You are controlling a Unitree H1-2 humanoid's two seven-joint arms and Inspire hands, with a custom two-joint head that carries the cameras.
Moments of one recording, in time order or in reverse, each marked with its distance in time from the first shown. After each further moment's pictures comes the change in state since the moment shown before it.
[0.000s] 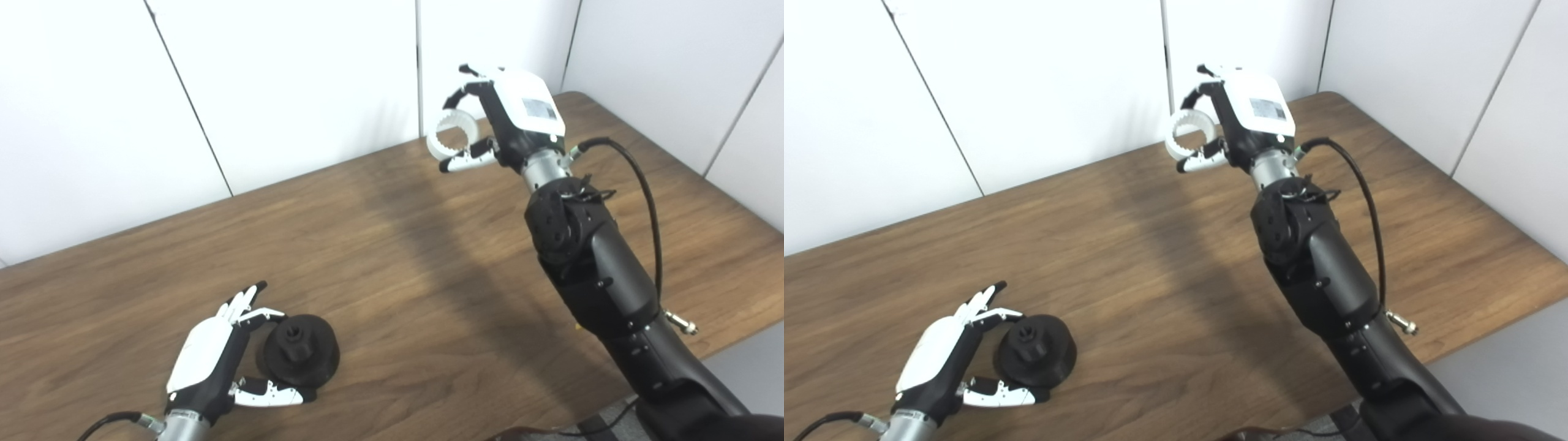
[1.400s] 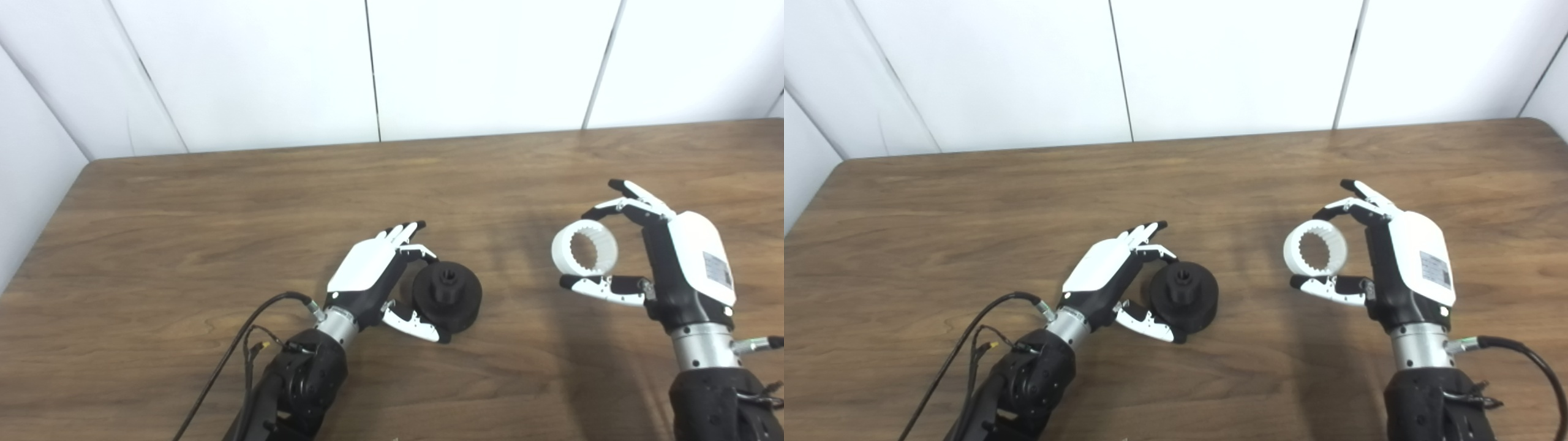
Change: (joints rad) left arm -0.035 -0.116 -0.061 0.001 0.114 0.119 -0.002; right arm 0.438 0.200 0.009 -0.259 0.069 -0.168 -0.051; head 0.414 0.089
